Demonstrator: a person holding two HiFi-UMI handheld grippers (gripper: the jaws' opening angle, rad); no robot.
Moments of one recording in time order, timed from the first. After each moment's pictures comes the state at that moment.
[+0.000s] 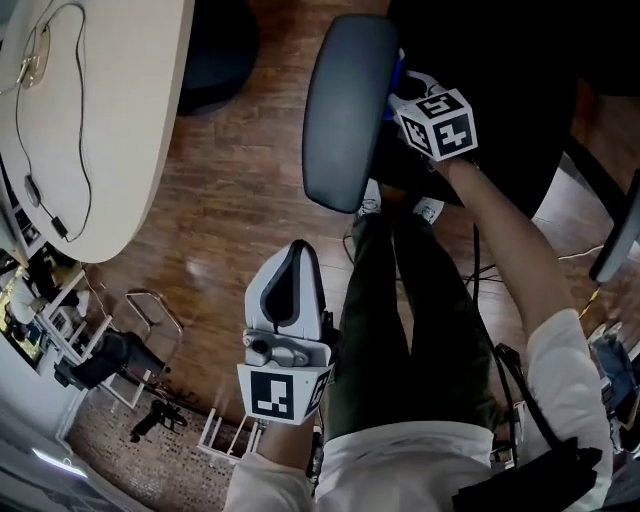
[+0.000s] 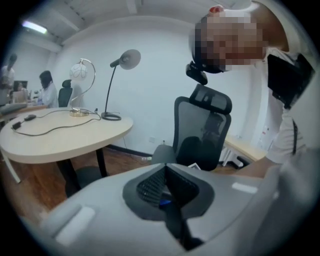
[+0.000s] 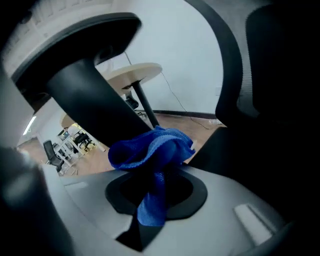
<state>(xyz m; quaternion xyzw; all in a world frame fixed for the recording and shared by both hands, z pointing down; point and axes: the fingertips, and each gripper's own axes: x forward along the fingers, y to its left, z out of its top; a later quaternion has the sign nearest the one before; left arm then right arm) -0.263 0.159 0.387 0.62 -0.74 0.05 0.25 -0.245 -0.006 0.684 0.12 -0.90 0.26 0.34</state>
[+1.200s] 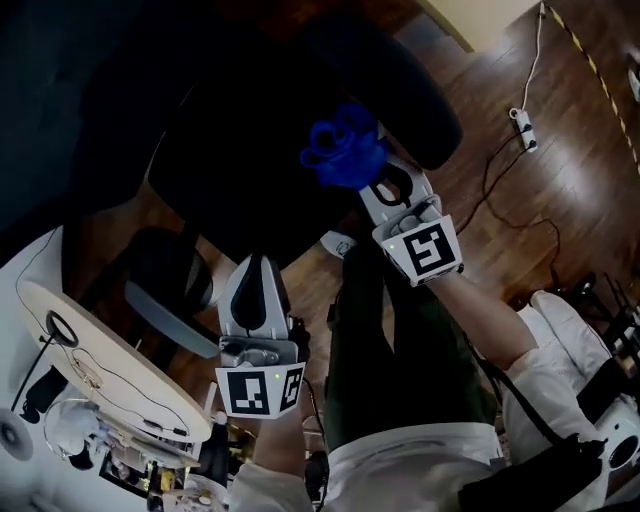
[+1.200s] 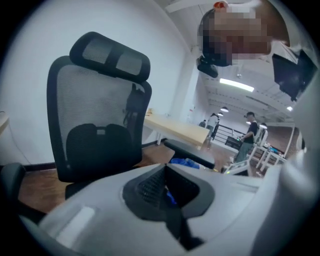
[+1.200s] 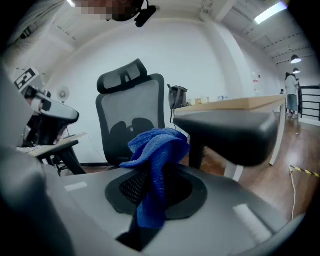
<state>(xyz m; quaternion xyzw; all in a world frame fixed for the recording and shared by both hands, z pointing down) 0.051 0.010 0.417 0.88 -0.39 0.16 0.22 0.186 0.013 0.540 0.59 -0.76 0.22 0.11</state>
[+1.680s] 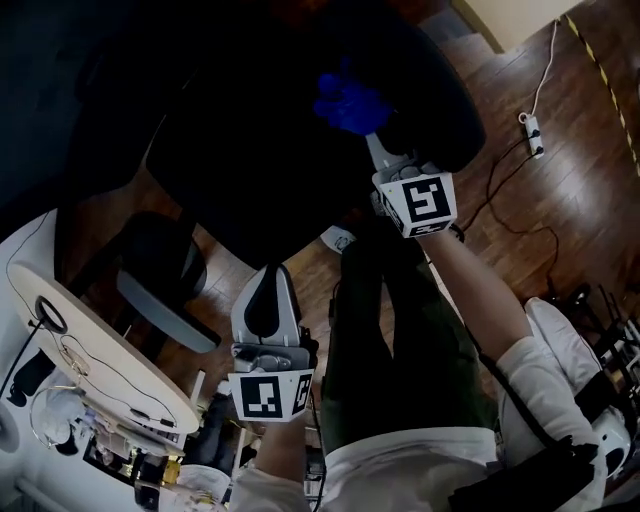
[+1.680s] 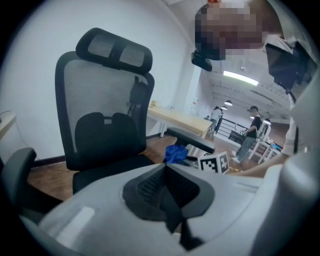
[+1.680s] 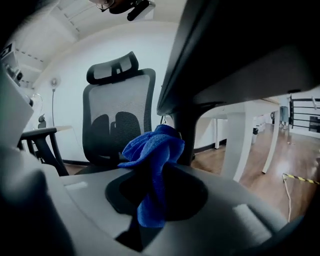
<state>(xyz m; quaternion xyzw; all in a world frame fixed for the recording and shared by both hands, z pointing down) 0.031 0.047 0.446 0.86 -0.41 0.20 0.24 0.217 -0.038 0.588 0.64 -0.74 0.17 0.10</state>
